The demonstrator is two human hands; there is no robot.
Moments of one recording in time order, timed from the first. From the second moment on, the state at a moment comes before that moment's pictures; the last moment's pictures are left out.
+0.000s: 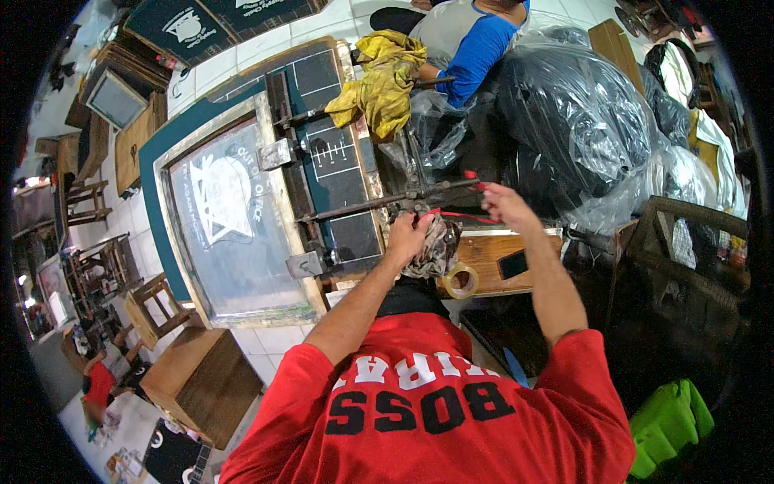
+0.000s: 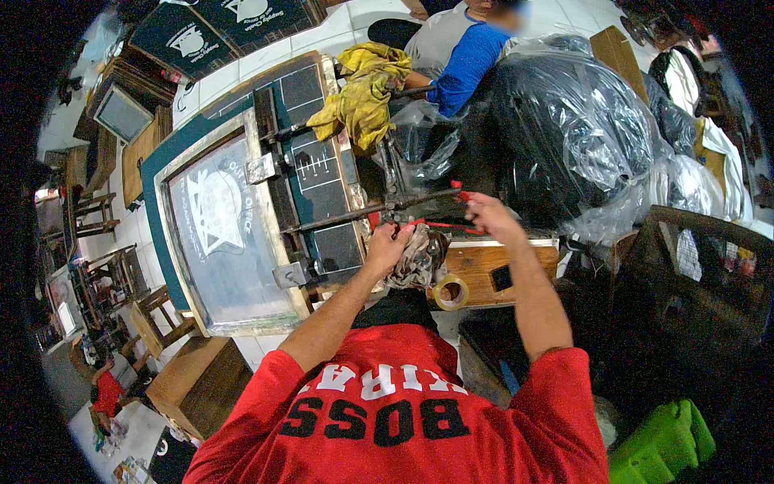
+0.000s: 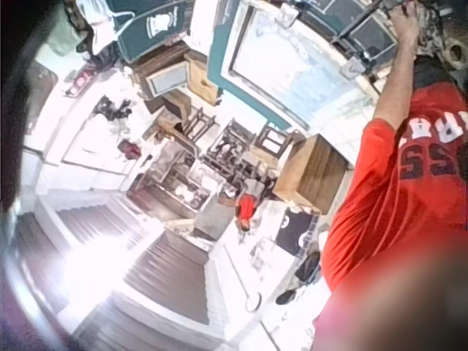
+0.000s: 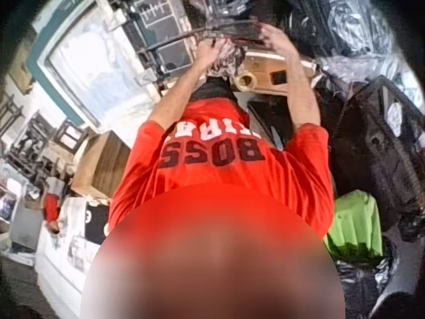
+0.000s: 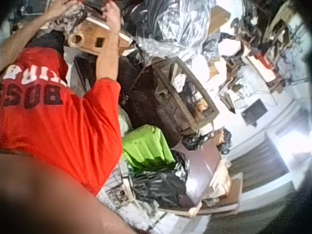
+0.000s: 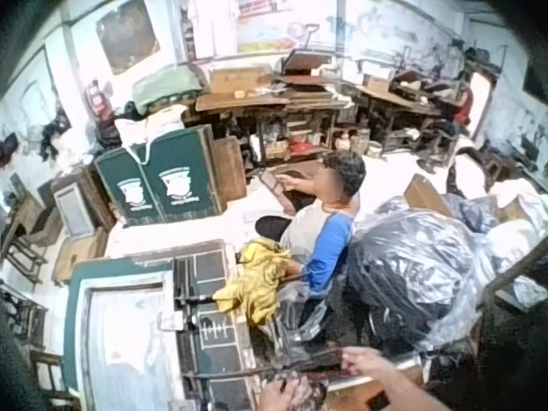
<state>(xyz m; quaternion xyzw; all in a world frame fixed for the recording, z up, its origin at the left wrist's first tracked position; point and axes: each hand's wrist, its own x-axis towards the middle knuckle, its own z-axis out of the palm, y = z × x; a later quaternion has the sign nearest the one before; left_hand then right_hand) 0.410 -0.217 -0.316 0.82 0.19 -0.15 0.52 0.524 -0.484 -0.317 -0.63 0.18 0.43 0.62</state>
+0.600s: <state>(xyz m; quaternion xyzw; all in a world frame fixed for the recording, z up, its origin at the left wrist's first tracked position) 0.415 -0.213 -0.343 0.70 0.19 -0.23 0.64 0.482 -0.394 -0.314 -0.82 -0.11 0.38 0.42</state>
